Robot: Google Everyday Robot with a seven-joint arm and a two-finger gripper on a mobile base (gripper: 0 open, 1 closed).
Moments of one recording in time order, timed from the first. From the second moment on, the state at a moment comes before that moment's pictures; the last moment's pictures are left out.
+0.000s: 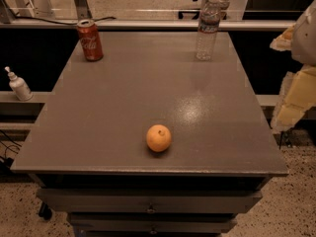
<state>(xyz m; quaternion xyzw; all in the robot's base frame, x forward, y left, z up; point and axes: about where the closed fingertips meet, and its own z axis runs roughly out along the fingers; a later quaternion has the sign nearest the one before) 0.438 -0.217 0.976 -0.60 0.78 -0.03 0.16</state>
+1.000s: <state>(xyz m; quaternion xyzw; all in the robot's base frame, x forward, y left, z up) 0.484 -0.218 0.946 -0.57 0.79 -0.01 0.20</state>
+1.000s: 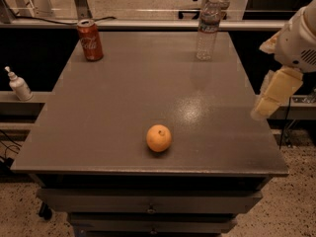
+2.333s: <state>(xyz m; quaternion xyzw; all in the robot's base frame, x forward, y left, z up) 0.602 -0.197 0.919 -0.49 0.80 0.08 0.34</state>
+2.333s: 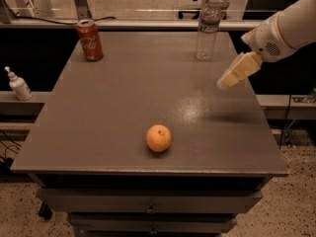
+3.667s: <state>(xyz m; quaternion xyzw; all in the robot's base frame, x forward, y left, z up) 0.686 -0.172 0.843 -0.41 0.81 0.09 0.40</state>
